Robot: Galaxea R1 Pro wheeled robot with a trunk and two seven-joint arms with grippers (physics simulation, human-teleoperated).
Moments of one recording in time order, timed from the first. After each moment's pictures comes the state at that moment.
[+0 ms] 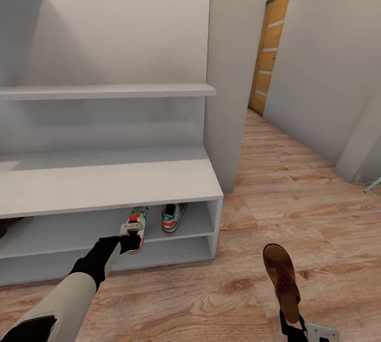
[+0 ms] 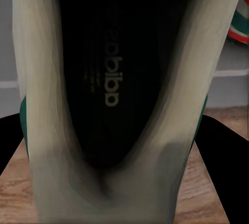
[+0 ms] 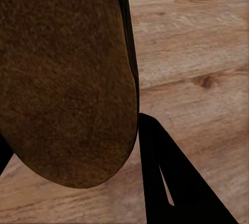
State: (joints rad) left arm -0.76 0.01 0.15 -0.48 -0.07 0.40 -0.11; right arm -0.21 -0.07 -0.44 -0.41 0.15 -0.62 0.11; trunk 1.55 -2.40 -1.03
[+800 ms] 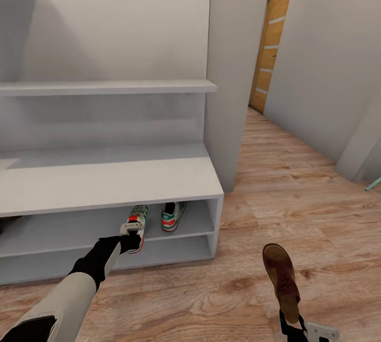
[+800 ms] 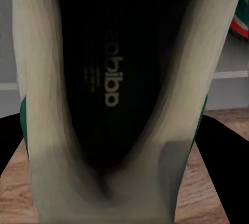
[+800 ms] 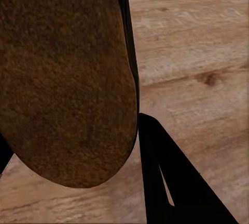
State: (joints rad) left arm -0.76 0.01 0.15 -0.49 -0.07 0.39 -0.11; right arm -0.21 -0.07 -0.43 -0.41 0.15 -0.62 0.11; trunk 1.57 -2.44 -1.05
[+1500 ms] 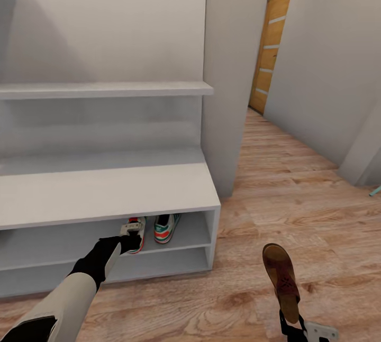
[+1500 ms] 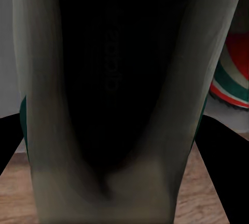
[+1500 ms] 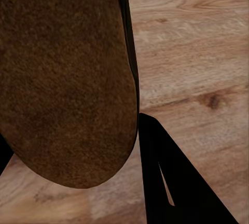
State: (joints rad) left arm -0.76 0.00 0.15 -0.49 -0.07 0.39 -0.11; right arm -0.21 -0.07 -0.43 -0.41 0.15 -0.62 0.11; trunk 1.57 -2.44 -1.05
